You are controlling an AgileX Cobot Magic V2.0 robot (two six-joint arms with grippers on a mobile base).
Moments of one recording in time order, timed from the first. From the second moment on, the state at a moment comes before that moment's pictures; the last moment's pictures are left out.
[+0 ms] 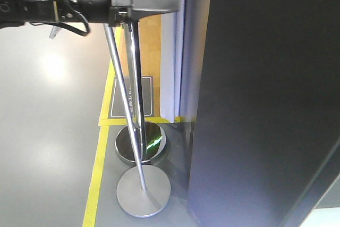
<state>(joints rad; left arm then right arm) -0.27 1.67 -1.59 1.73 -1.02 -2.14 0.01 0.49 -0.75 0.83 0.49 -0.72</state>
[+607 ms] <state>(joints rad) -0.11 1.67 -1.59 1.78 -0.94 -2.14 0.01 1.13 -1.02 0.84 0.04 -0.75</state>
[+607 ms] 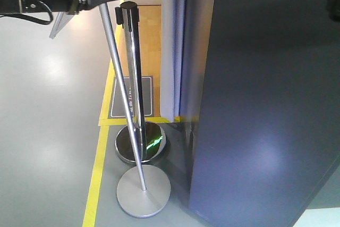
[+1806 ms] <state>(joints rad) -0.01 1.67 -1.59 1.78 -0.84 -2.14 0.00 1.71 -1.41 0.89 -0.12 -0.77</state>
